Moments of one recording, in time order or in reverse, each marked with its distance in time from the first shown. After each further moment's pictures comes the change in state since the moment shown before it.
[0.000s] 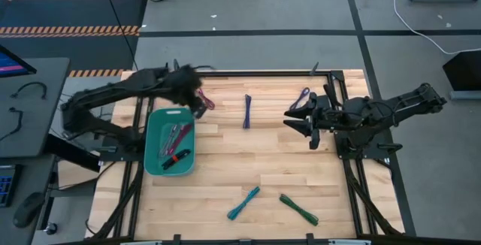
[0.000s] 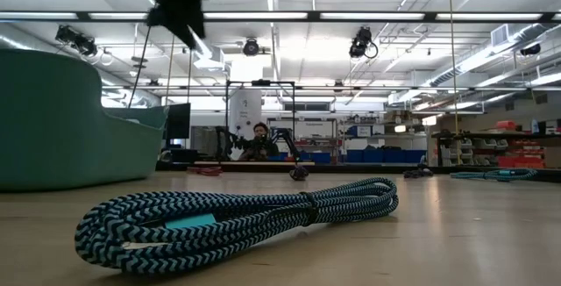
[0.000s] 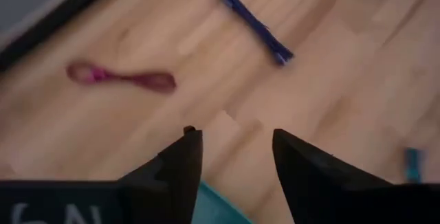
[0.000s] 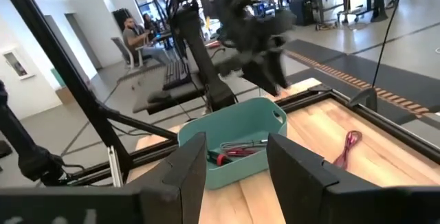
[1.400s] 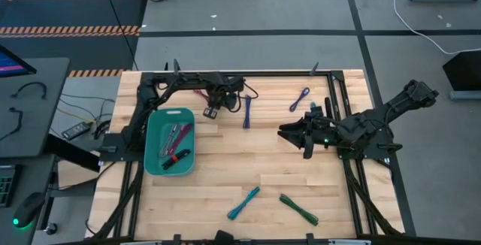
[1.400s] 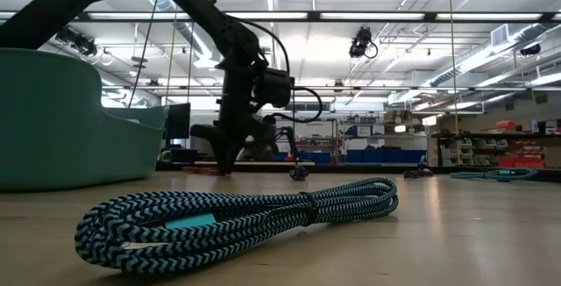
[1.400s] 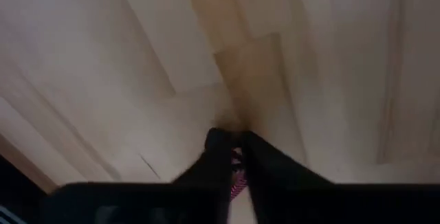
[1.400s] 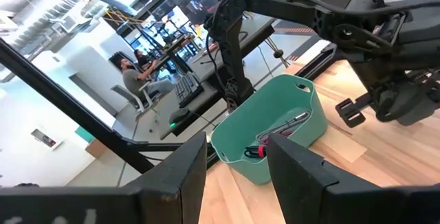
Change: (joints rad) left arm 0.143 0.827 0.183 0.115 -0.144 1.249; right arm 0.179 0.132 0.000 0.111 0.237 0.399
